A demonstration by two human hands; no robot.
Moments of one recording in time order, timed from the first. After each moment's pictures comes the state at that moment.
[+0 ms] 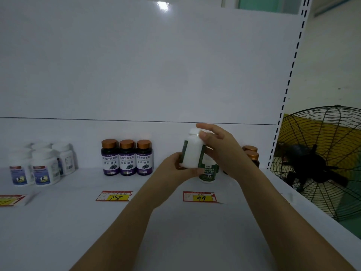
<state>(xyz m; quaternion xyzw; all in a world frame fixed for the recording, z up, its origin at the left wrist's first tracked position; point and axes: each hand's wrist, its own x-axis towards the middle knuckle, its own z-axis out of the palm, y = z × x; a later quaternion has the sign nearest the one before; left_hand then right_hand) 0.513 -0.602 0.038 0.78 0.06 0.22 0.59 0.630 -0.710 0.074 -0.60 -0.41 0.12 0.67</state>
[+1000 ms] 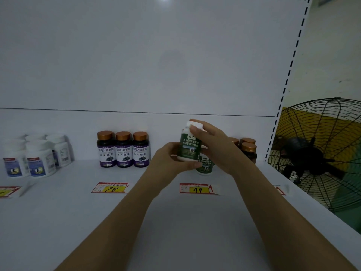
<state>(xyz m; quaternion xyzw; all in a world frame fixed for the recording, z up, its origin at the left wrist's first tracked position) 0.517 -0.602 0.036 0.78 0.11 0.26 0.56 0.626 -0.707 0.068 -0.60 -0.41 0.19 0.65</state>
